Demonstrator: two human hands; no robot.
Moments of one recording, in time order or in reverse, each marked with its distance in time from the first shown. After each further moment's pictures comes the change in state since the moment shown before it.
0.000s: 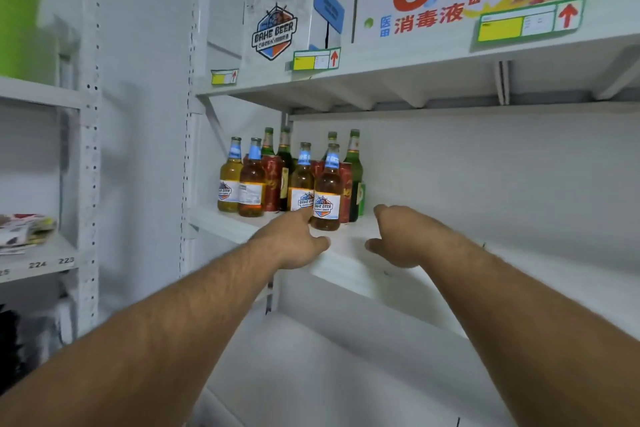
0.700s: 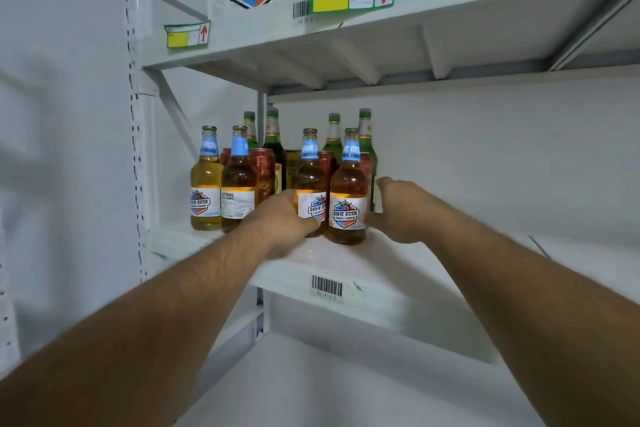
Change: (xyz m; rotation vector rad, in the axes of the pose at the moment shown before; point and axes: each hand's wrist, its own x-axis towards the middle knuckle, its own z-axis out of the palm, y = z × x) left_hand 0.183 -0.102 -0.007 -0.177 -0.018 0.088; right_hand 0.144 -0.054 0.025 0.263 0.096 0.168
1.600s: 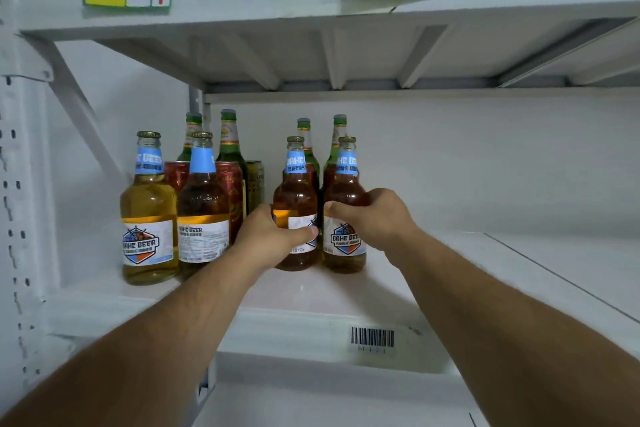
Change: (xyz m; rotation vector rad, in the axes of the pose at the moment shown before) left_hand 0.111 -0.061 0.021 -0.565 -0.135 0.136; right_hand 0.083 -0.033 0.062 0.710 0.376 0.433
